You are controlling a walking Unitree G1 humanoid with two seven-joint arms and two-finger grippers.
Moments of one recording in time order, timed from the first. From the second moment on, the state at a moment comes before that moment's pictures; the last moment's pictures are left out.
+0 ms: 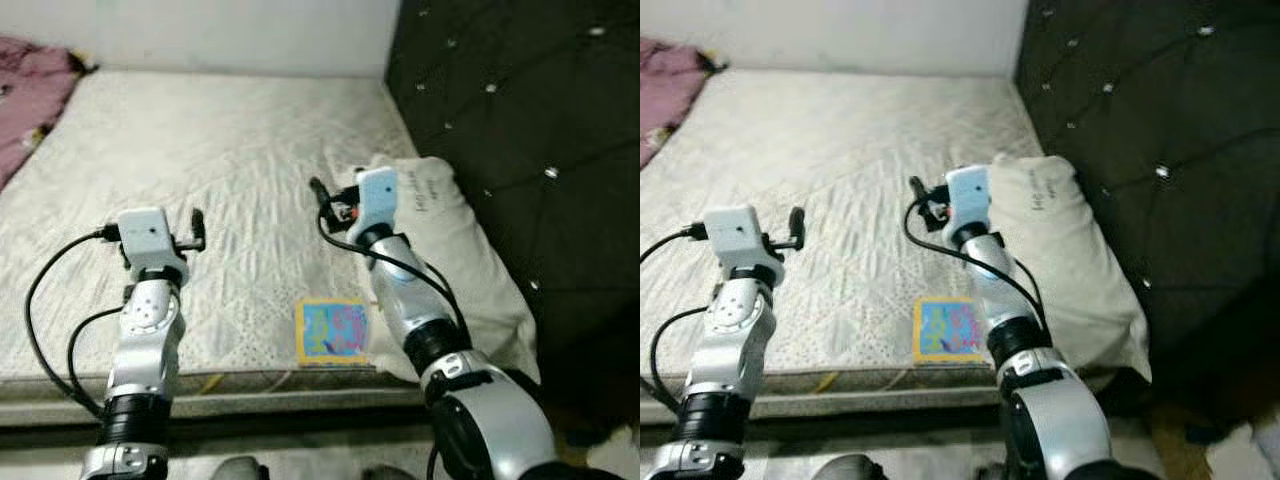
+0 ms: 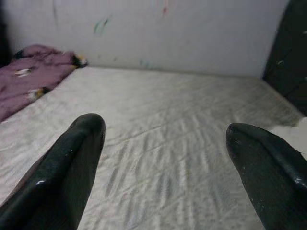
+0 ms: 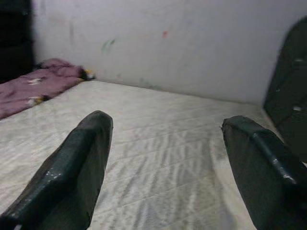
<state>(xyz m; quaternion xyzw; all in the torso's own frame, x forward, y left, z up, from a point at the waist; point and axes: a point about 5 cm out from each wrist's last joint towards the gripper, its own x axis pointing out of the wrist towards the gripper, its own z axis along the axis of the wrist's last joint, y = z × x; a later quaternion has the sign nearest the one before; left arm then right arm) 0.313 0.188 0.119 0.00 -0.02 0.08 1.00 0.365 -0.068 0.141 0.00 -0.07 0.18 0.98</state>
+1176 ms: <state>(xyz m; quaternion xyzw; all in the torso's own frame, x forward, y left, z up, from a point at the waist) 0.309 0.176 0.109 -0.06 -0.01 0.07 1.00 0.366 -0.093 0.124 -0.01 -0.03 0.16 0.99</state>
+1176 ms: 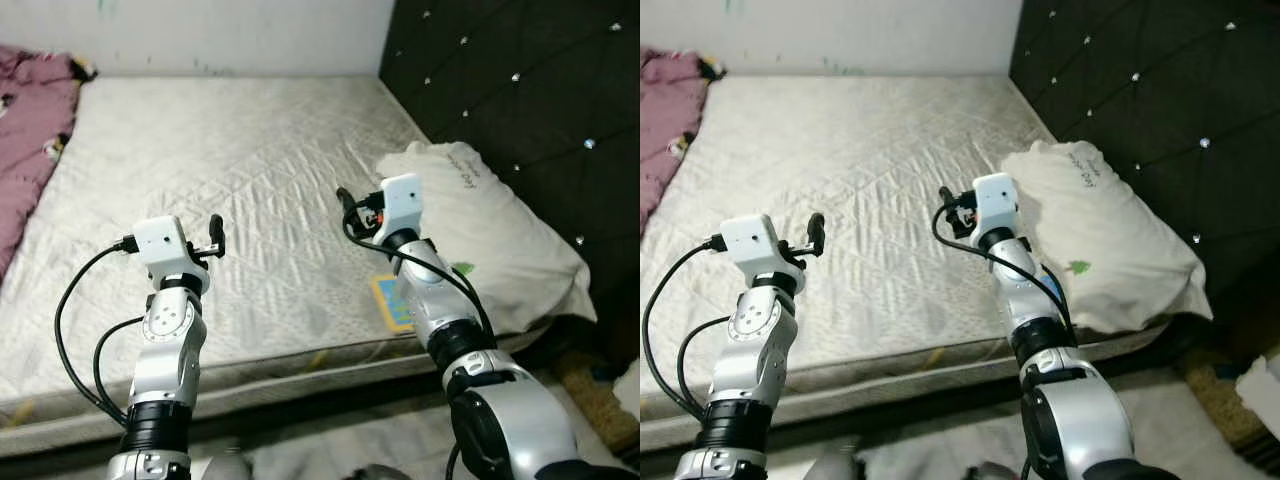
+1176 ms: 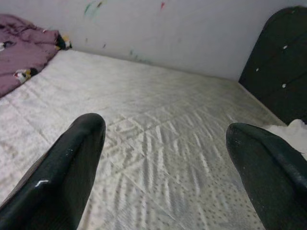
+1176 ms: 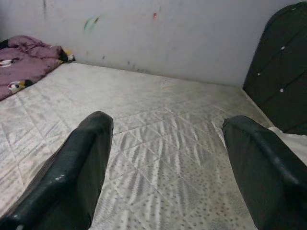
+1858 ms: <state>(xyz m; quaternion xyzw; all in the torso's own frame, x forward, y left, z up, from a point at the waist) 0.278 0.181 0.103 -0.03 -0.03 0.11 0.99 0.351 -0.082 0.111 -0.02 -0.02 0.20 0.98</state>
